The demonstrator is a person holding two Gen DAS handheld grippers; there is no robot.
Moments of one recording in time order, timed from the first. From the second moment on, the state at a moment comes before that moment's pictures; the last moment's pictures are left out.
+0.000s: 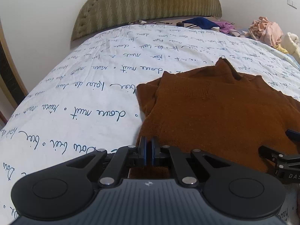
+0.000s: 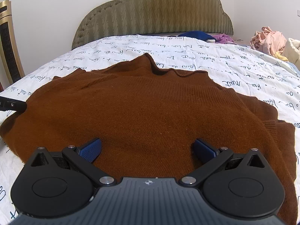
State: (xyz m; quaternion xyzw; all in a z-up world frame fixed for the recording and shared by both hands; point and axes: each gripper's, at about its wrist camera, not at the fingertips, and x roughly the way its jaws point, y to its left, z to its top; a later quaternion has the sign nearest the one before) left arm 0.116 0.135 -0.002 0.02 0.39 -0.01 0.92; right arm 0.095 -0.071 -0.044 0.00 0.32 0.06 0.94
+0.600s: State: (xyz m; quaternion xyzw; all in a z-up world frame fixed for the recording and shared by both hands) left arm 0.119 0.133 -0.007 0.03 0.40 0.01 0.92; right arm 0.094 -0.070 -0.043 0.00 0.32 0.06 0.95
